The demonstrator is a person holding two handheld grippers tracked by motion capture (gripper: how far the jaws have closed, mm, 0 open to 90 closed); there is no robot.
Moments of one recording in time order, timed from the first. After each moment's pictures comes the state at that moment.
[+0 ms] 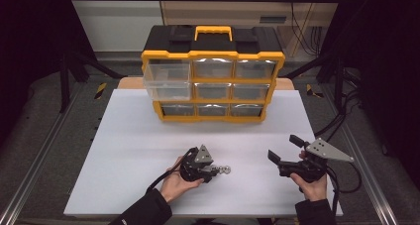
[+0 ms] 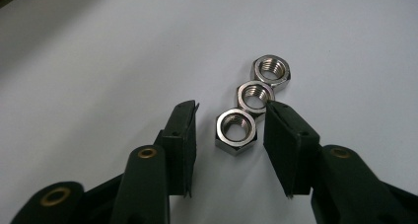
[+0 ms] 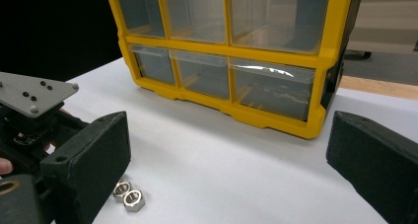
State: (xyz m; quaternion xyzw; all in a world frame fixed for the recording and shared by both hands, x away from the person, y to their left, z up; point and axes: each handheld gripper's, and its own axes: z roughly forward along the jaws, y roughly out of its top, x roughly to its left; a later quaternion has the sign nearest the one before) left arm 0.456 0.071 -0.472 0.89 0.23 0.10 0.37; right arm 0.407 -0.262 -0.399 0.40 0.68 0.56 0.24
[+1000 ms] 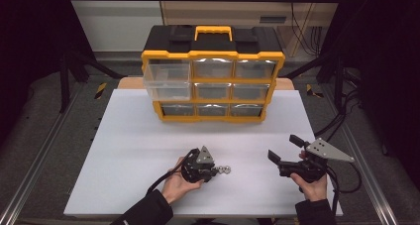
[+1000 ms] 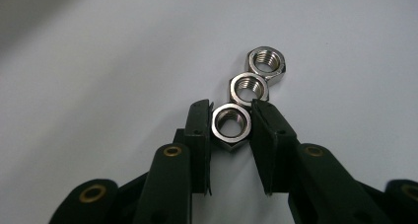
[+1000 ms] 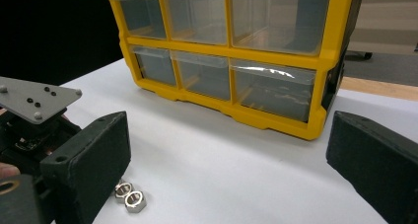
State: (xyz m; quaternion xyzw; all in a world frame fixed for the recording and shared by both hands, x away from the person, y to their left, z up) left arm 0.454 0.069 -0.473 0.90 0.23 0.09 0.36; right arm 0.407 -0.262 -0.398 0.40 0.68 0.57 0.24
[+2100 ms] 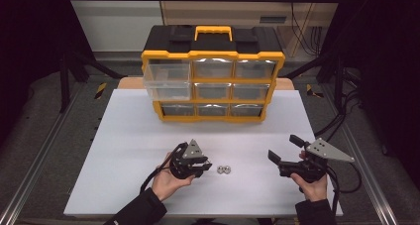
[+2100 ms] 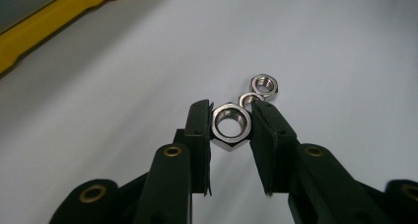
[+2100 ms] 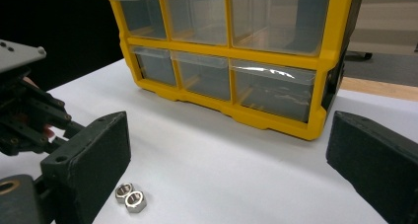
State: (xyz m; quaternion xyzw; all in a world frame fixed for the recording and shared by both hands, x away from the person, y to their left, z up) left arm 0.447 0.098 -0.430 0.88 0.24 0.11 0.39; right arm 0.407 -0.262 -0.398 0.40 0.68 0.57 0.24
